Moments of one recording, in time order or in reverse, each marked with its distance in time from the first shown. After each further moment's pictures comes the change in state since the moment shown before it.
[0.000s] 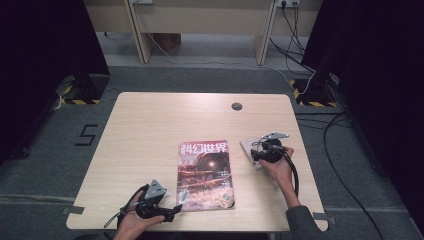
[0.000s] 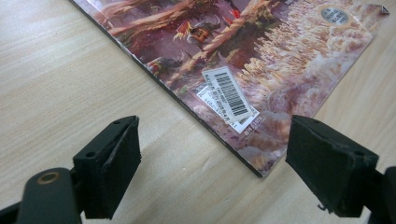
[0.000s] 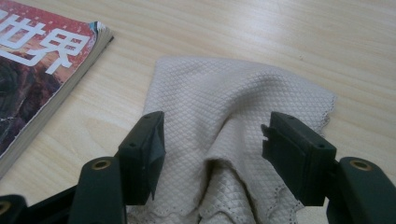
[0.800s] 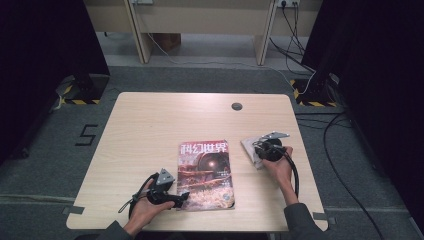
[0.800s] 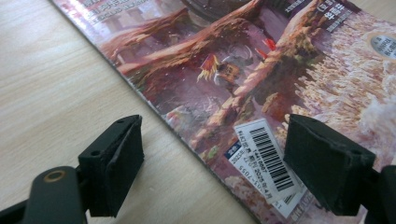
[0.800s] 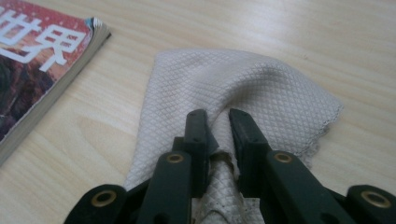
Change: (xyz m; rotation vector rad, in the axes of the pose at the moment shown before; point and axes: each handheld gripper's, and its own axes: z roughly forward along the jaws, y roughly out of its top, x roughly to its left) left arm 0.012 0.025 0.037 0.004 0.015 -0.006; right arm -0.006 0.000 0.004 -0.011 0.026 -0.002
